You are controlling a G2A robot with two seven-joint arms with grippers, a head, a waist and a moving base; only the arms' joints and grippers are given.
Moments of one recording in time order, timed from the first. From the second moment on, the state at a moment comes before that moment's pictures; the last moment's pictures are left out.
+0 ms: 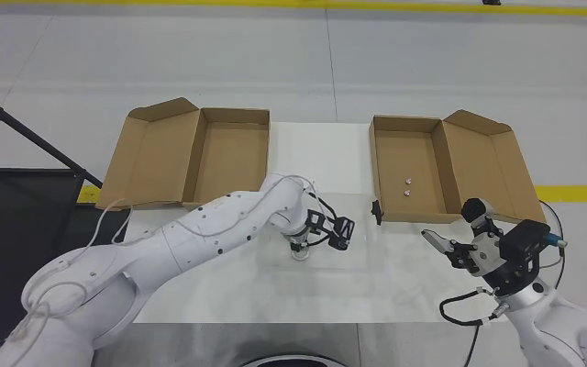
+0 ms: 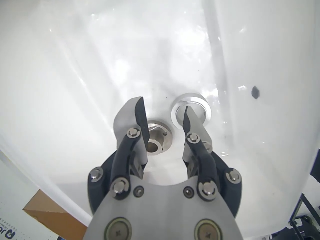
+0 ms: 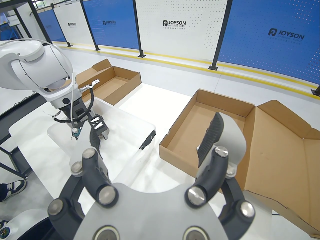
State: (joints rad) left arm 0.29 -1.27 -0.21 -1.29 0.89 -0.88 -0.94; right arm -1.75 -1.06 1.87 -2.12 -0.85 -0.56 0.20
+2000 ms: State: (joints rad) left arm 0.59 -1.09 -0.65 -1.62 1.18 -0.70 -0.62; right arm -1.75 -1.06 1.87 -2.12 -0.85 -0.56 0.20
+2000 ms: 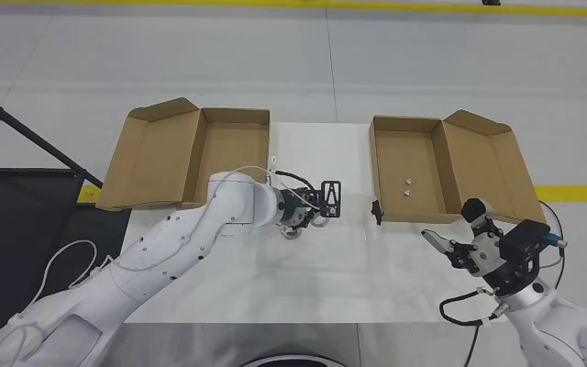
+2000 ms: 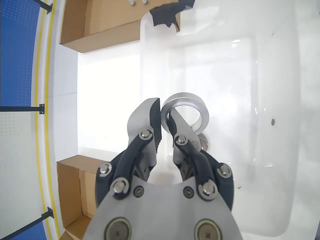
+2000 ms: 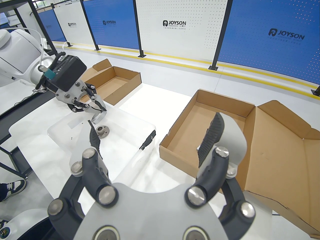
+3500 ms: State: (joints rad) left arm 0.79 -1.09 -0.98 -1.69 1.20 -0.43 0.08; right arm -1.75 -1.06 1.87 -2.12 -0.85 -0.56 0.20
